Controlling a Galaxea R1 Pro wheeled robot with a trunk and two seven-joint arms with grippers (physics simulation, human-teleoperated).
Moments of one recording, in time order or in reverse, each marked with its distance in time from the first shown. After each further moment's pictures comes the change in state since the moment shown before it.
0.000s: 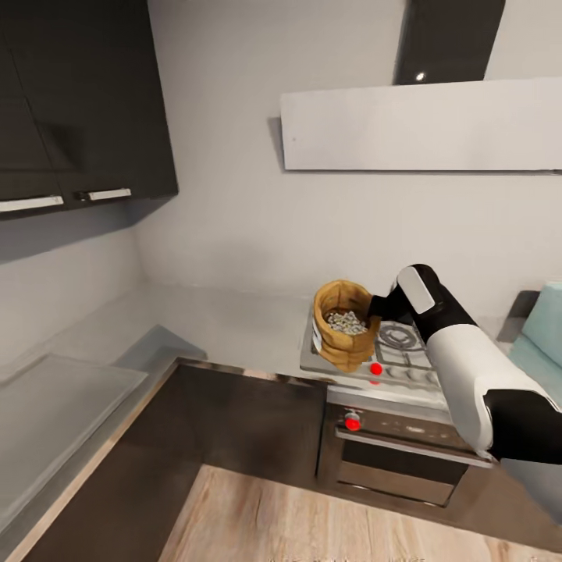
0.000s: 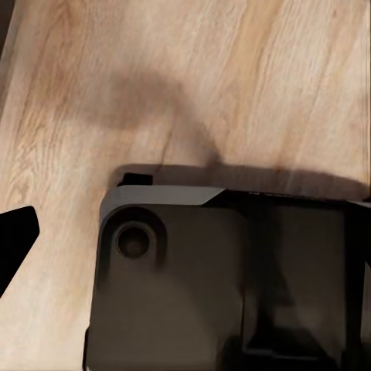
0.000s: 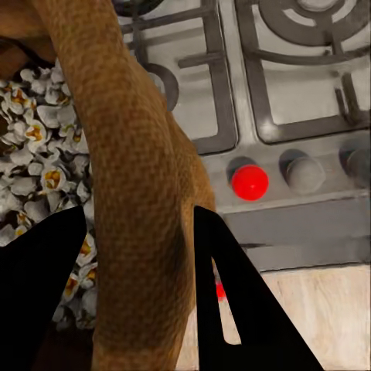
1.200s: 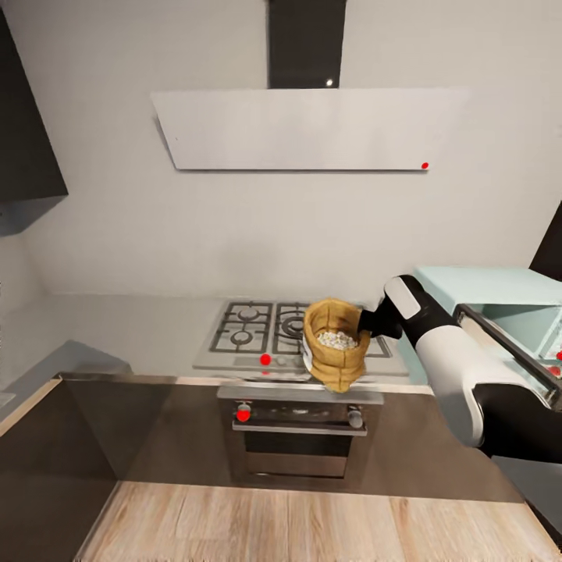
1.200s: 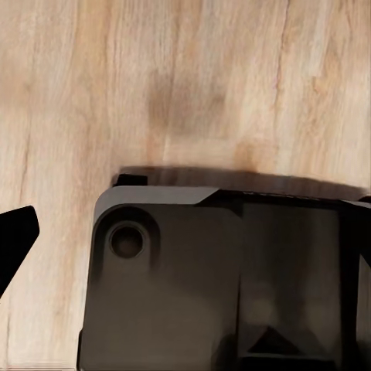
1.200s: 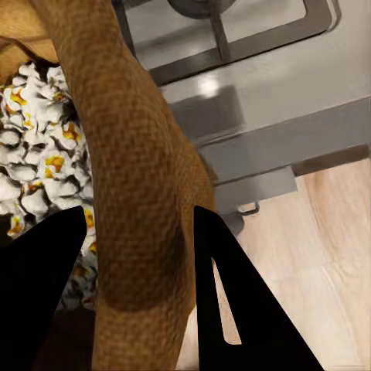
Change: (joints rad) left arm 0.015 -0.011 -0.005 -0.002 -0.004 -0.029 0.002; right arm -0.013 0.038 -0.004 0.136 -0.004 0.015 0.004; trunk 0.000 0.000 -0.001
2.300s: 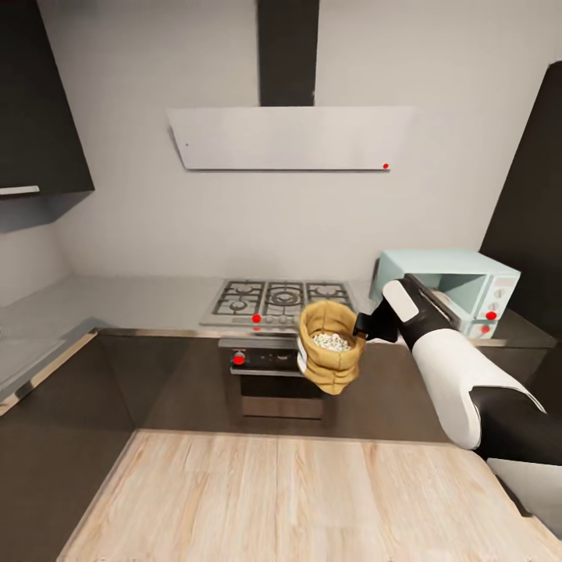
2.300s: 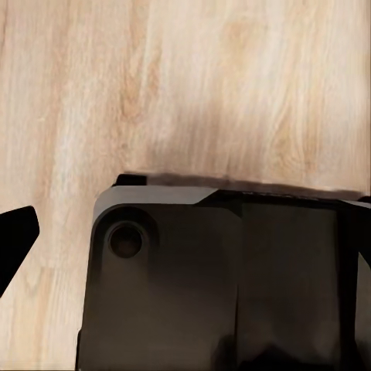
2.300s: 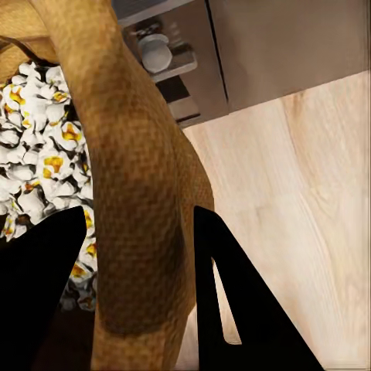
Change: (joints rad) left arm 0.000 -0.001 0.001 0.000 0.000 0.000 0.000; right arm 0.015 0.016 -0.041 0.000 0.009 0.000 0.013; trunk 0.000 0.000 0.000
